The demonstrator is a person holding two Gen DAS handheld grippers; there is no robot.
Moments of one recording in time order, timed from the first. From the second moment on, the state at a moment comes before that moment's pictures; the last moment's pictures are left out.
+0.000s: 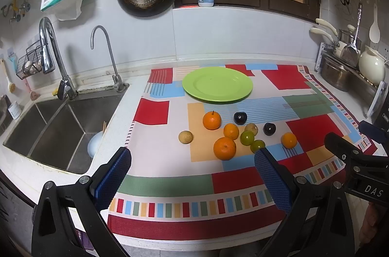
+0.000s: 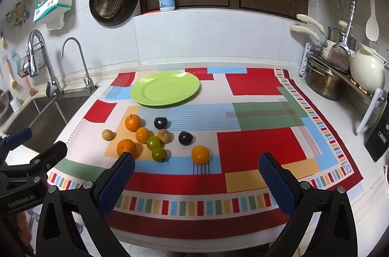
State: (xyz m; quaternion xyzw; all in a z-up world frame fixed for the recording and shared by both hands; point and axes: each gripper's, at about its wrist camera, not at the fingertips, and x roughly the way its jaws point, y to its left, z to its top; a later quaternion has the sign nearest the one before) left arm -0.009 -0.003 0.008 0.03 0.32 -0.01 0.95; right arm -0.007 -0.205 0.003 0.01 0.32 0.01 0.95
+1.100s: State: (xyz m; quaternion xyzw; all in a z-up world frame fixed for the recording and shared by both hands) left arm -0.009 0.005 0.010 0.03 0.30 -0.02 0.95; right arm -0.008 -0.198 0.008 0.00 0.31 0.01 0.95
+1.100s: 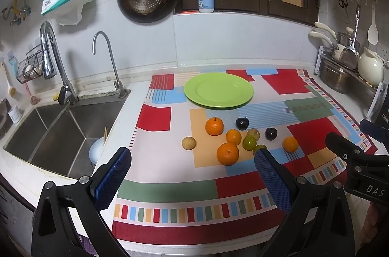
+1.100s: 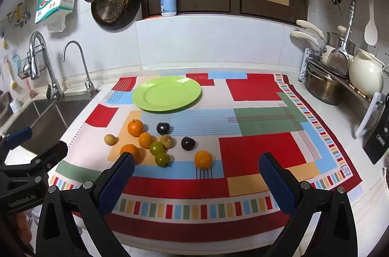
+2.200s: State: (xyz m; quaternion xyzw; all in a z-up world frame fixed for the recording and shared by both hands) left arm 0.015 0.004 0.000 0.04 0.31 -0.05 0.95; right arm 0.012 -0.189 0.002 -0.02 0.32 0.03 0.95
